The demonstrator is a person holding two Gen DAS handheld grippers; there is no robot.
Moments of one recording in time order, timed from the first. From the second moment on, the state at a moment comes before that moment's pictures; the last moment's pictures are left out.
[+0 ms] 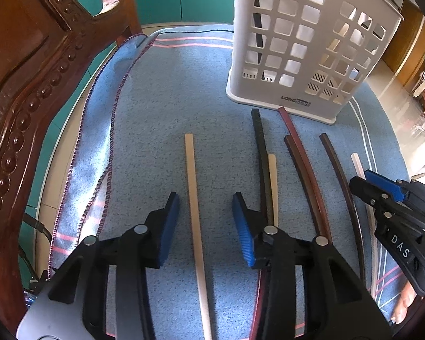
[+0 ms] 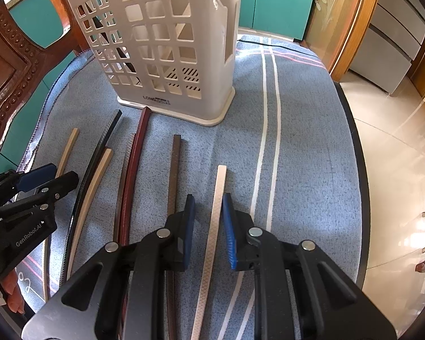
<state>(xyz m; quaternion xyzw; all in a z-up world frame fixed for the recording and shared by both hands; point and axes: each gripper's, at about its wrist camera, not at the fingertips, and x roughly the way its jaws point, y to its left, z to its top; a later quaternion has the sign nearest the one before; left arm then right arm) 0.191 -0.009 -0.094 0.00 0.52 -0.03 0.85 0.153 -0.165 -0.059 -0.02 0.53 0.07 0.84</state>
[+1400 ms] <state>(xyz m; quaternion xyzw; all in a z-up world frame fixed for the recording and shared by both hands) 0.103 0.009 0.140 -0.09 0.21 -0.17 0.96 0.082 -0.259 0.118 0.16 0.29 0.19 0.92</state>
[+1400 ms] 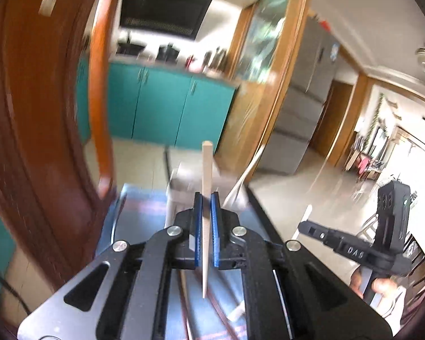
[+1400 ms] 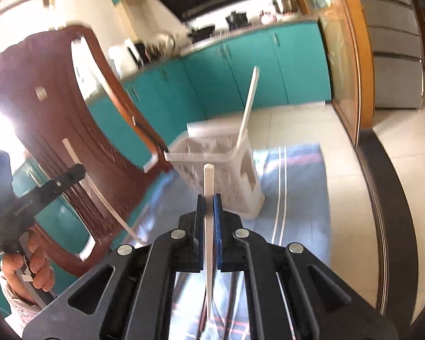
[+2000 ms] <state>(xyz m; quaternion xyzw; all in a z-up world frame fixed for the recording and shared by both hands) 0.191 0.007 0.189 -0.14 0.11 -0.10 0.98 0.157 -0.273 0.186 0.23 0.10 0.08 0.96</state>
